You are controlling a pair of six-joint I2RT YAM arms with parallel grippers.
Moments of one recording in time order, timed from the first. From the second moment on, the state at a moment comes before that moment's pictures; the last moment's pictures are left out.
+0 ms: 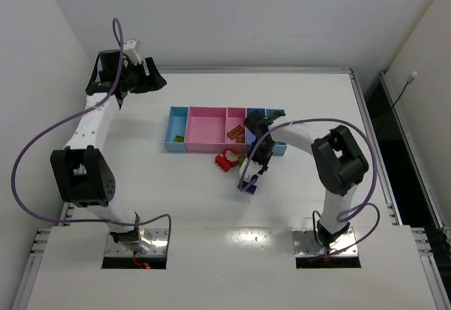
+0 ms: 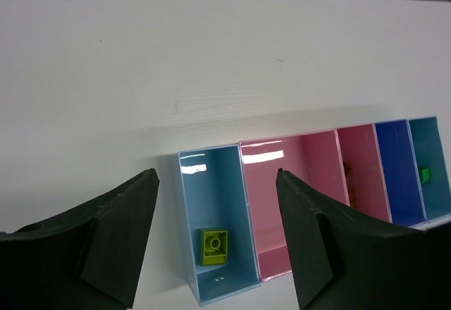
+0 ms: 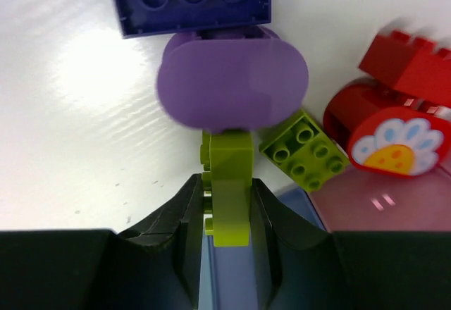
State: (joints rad) left arm 0.07 1.62 1.47 -0.36 0.40 -0.19; right arm 0.57 1.89 1.22 -0.90 -0.30 -2.10
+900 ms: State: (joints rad) left arm 0.40 1.31 1.25 -0.28 0.15 -0.27; right arm 0.71 2.23 2.21 -0.53 -0.41 -0.08
